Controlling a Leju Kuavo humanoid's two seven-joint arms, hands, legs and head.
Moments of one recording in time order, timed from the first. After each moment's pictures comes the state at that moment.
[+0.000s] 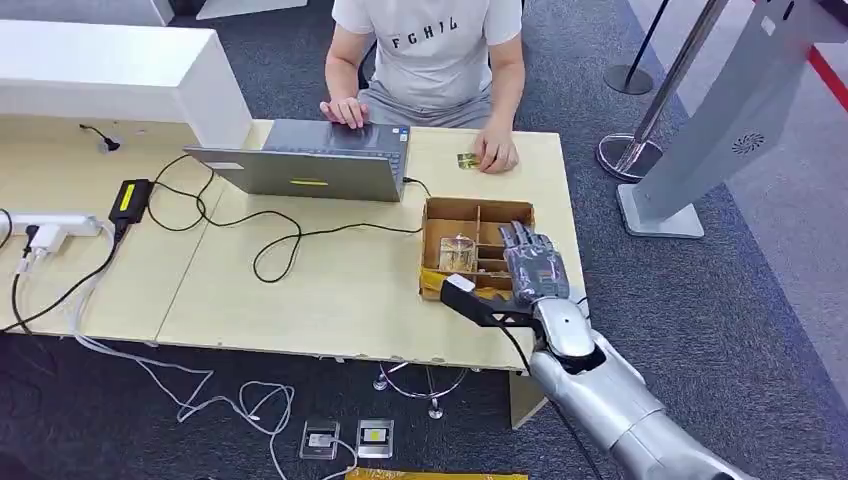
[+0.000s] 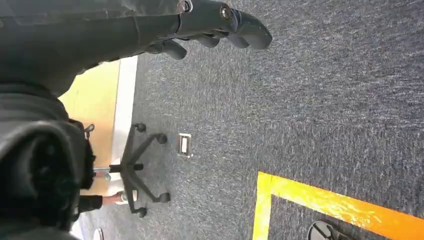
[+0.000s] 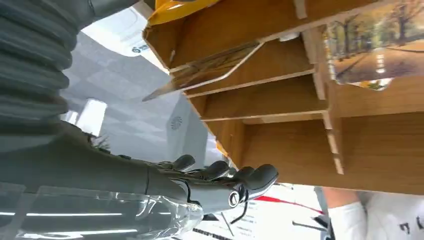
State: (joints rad) left arm -0.13 0.26 -1.09 -0.21 1.02 0.32 0.06; right arm -0.69 -0.11 0.82 -0.89 0.90 -0.10 0.34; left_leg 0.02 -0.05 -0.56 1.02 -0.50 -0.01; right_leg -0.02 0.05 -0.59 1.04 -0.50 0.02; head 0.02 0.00
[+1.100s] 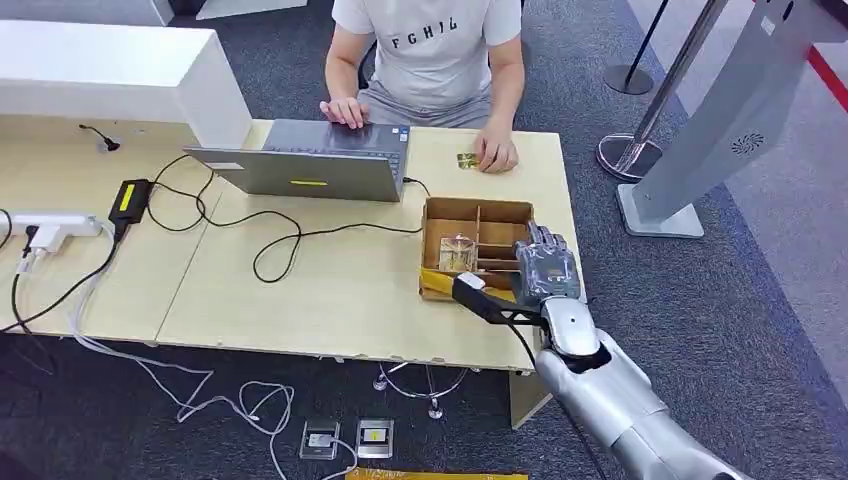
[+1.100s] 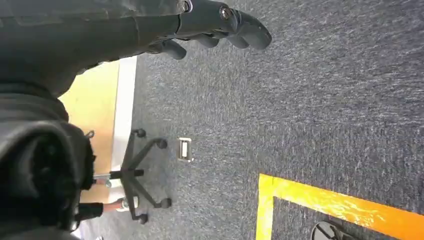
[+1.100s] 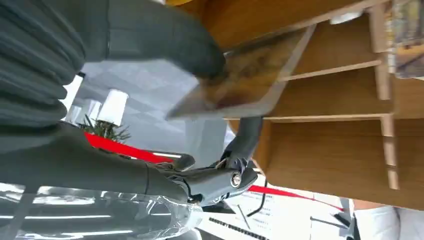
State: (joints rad) left arm -0.13 0.25 -1.09 -0.20 0.97 0.30 0.06; right arm -0.68 -0.11 0.75 -0.84 1.01 -0.10 0.37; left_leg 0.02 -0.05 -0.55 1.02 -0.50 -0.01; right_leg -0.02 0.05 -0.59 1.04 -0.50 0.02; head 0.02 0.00
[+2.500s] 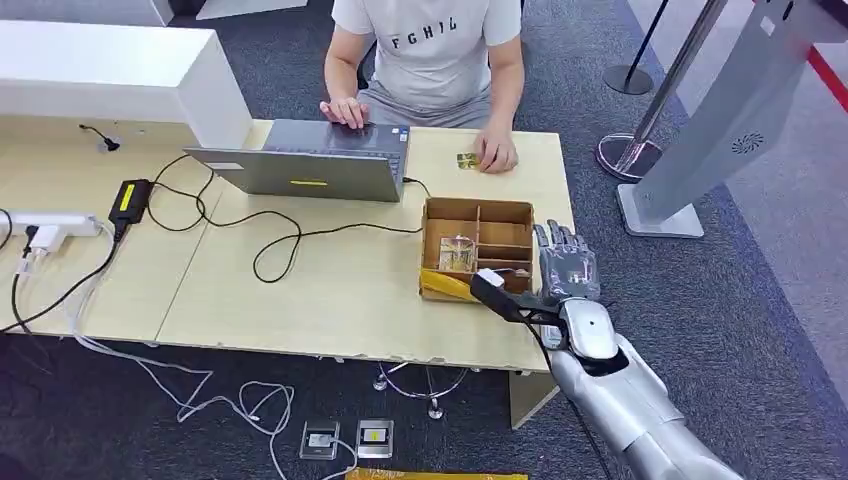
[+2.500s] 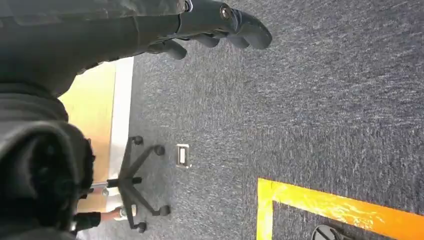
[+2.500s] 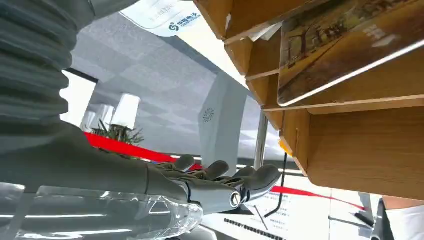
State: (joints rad) left arm -0.13 0.25 -1.09 -0.19 0.95 0.29 0.04; right arm -0.64 -0.13 0.65 -0.88 1.06 -0.09 0.36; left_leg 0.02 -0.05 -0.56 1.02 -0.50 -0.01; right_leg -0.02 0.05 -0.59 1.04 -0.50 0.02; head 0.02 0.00
